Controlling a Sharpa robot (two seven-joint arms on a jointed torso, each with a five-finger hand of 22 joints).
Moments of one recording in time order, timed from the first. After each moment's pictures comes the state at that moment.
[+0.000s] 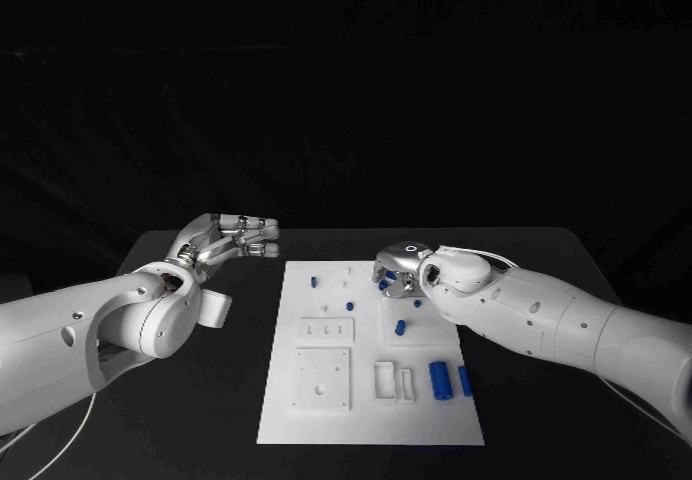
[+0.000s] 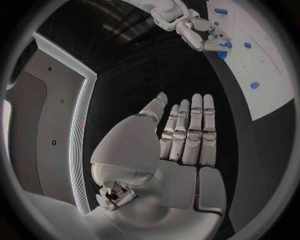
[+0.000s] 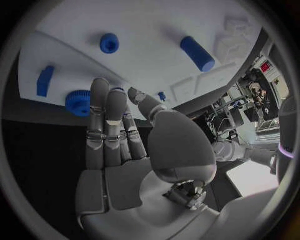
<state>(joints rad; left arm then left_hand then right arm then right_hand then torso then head) 1.32 -0.88 -0.14 1.51 -0.17 -0.37 0.40 1.33 0.03 0.12 -0.09 0.10 1.02 0.14 0.06 0.07 1.14 0.13 0.06 0.06 1.21 0.10 0.07 0.08 0.07 0.98 0.09 0.29 0.09 1.13 -0.51 0.05 1.01 -1.81 -0.16 0.01 1.28 -0.09 0.43 -0.28 0.23 1.07 0.13 0.06 0.06 1.09 0.10 0.05 0.06 1.44 -0.01 0.89 0.46 0.16 1.41 -0.02 0.53 0.71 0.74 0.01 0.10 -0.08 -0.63</state>
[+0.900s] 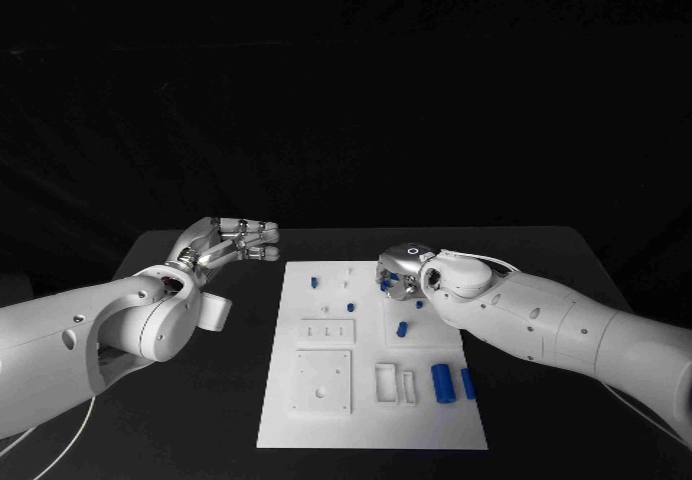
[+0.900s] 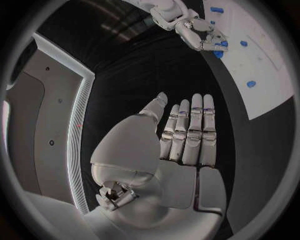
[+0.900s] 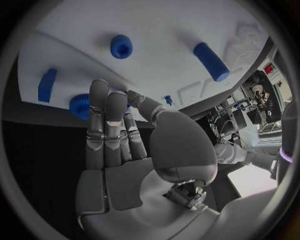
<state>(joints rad) 1.32 -0.88 -0.14 1.51 -0.17 -0.37 0.40 1.33 0.03 0.12 -0.09 0.10 1.02 0.14 0.06 0.07 1.14 0.13 0.06 0.06 1.21 0.10 0.07 0.08 0.07 0.98 0.09 0.29 0.09 1.13 -0.51 0.05 1.01 -1.84 -0.19 -0.03 1.26 -0.09 0.58 -0.27 0.16 1.12 0.12 0.06 0.06 1.17 0.08 0.05 0.06 1.44 -0.02 0.90 0.47 0.16 1.43 -0.04 0.52 0.82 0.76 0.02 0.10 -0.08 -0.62</state>
